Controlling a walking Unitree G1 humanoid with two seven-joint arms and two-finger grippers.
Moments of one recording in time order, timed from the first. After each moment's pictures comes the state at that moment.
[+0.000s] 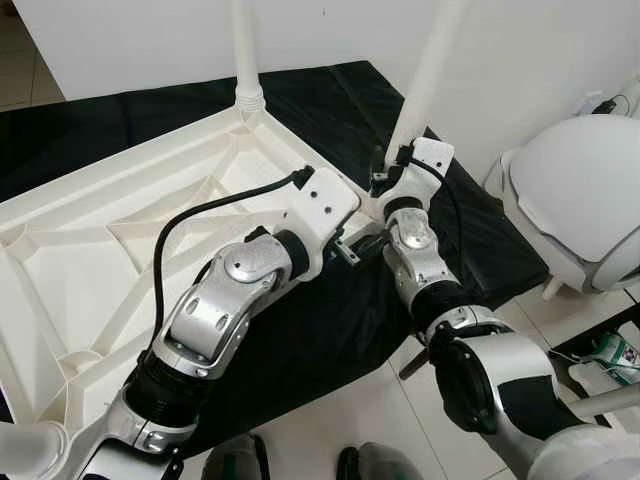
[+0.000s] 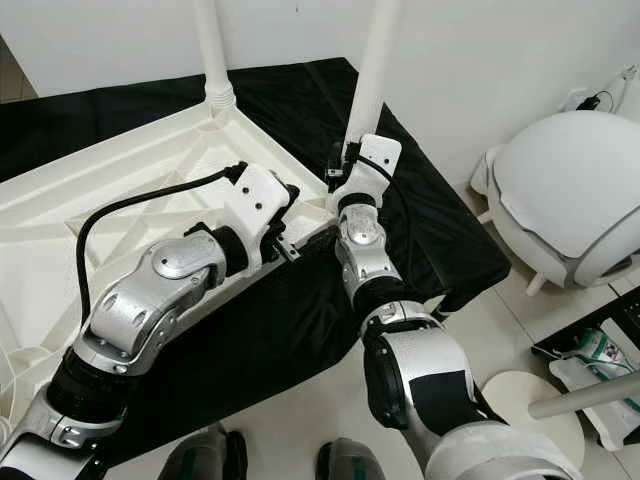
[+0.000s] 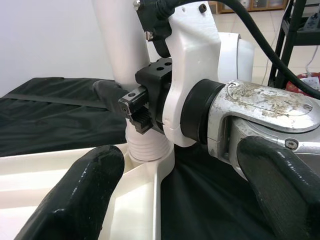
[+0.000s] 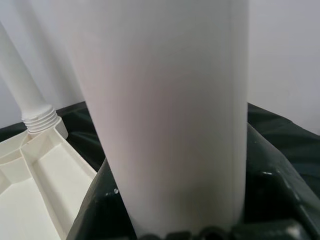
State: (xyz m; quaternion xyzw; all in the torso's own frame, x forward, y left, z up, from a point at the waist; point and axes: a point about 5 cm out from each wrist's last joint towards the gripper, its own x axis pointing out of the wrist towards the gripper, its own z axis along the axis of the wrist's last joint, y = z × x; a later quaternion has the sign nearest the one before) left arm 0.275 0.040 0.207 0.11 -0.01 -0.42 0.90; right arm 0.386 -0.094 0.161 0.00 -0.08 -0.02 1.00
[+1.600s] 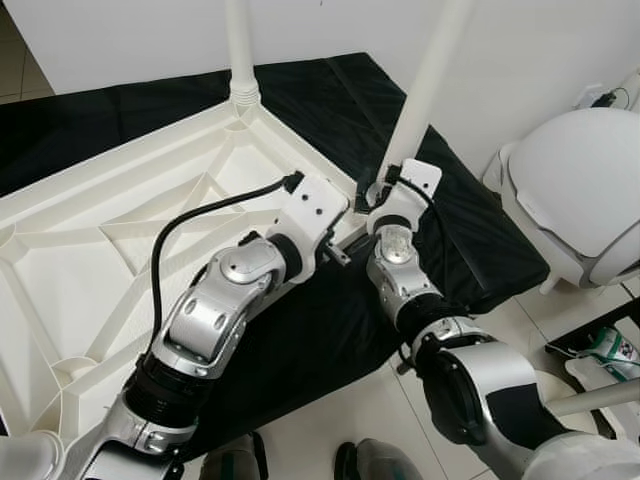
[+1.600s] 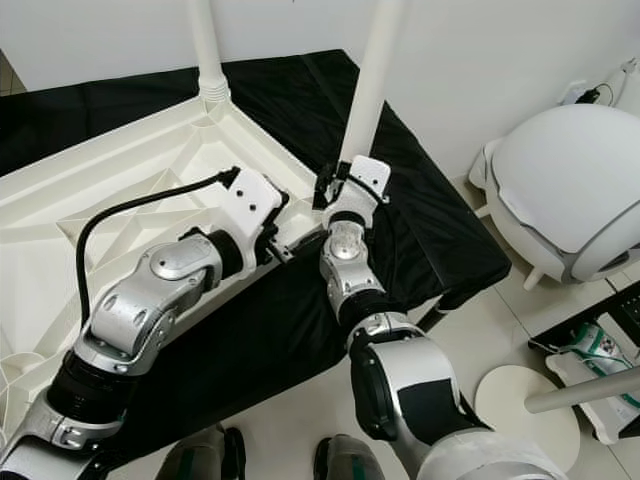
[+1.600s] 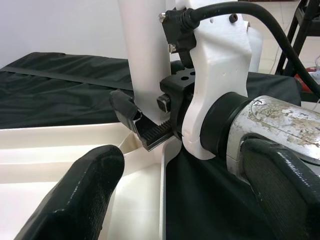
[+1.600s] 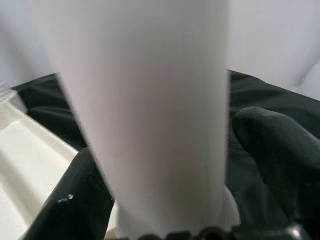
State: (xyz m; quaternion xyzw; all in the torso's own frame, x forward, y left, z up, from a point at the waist) left arm 0.278 0.043 0.198 0.10 0.02 -0.41 0.91; right arm 0.376 -0.083 0.145 0.01 -0.06 -0.06 1.00
